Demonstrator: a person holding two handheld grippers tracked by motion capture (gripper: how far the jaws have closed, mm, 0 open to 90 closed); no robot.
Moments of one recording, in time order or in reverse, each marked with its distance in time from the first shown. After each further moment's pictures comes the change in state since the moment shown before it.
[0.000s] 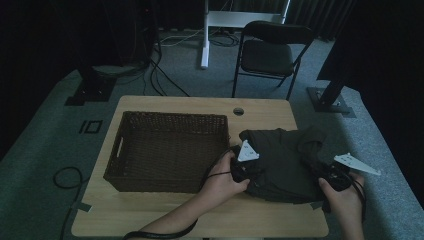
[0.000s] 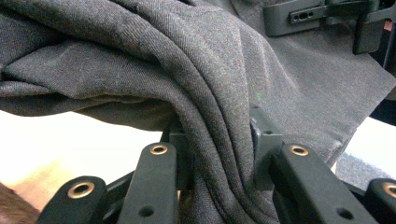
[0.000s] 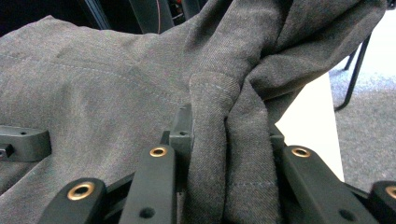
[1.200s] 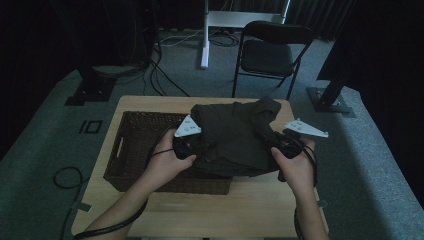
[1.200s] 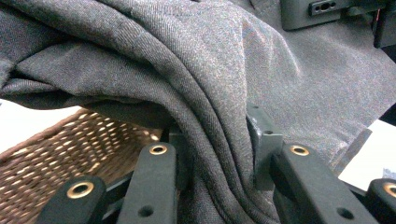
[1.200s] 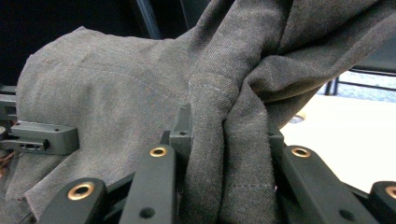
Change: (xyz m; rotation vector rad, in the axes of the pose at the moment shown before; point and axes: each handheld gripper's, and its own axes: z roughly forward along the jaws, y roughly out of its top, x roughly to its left) left arm 0.091 -0.009 -0.118 -0.064 0.126 -0.011; right arm 0.108 0.068 0.073 -0.031 0.169 -0.069
